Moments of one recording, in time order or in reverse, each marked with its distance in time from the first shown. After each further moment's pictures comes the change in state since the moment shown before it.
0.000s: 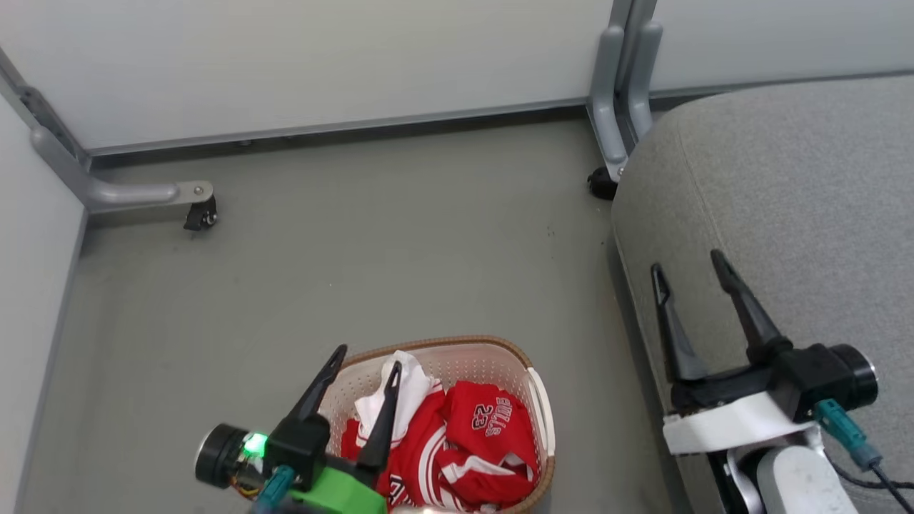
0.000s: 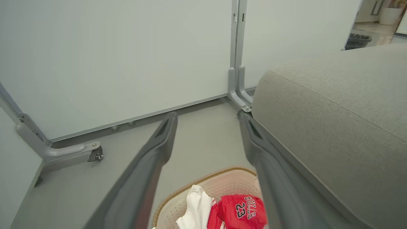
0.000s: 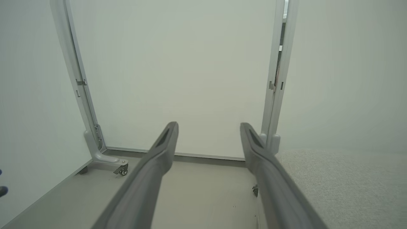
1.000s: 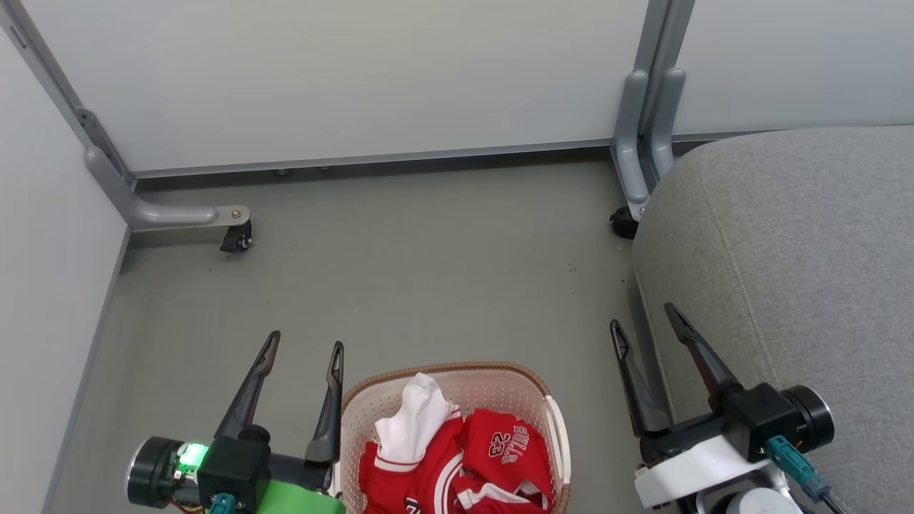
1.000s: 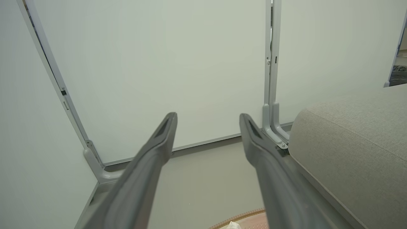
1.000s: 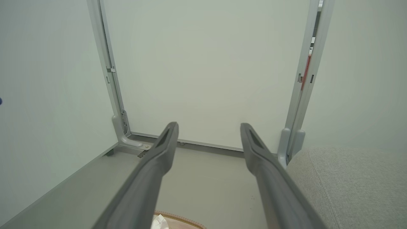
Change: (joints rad) left arm 0.081 -0.011 0.123 -0.205 0.054 0.029 0.002; right arm 0.057 0.000 0.073 0.052 -0.015 0.000 0.000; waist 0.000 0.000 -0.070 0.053
